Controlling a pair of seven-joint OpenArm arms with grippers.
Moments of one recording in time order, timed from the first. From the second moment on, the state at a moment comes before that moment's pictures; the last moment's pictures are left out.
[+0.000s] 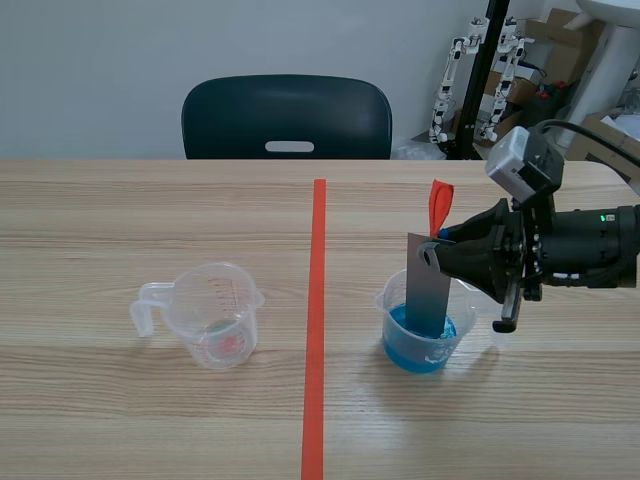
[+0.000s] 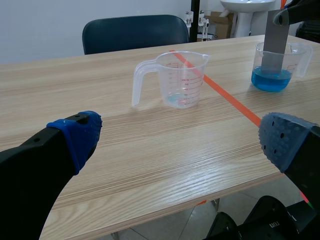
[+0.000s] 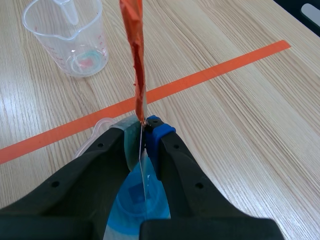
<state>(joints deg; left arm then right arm) 56.4 -19.9 -5.3 64.9 4.0 -14.8 -89.0 14.3 44.9 -36.8 73.4 22.1 45.3 14.8</state>
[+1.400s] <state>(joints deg) 56.1 -19.9 -5.3 64.9 4.0 -14.8 -89.0 10.4 51.5 -36.8 77.1 21.8 45.3 25.3</state>
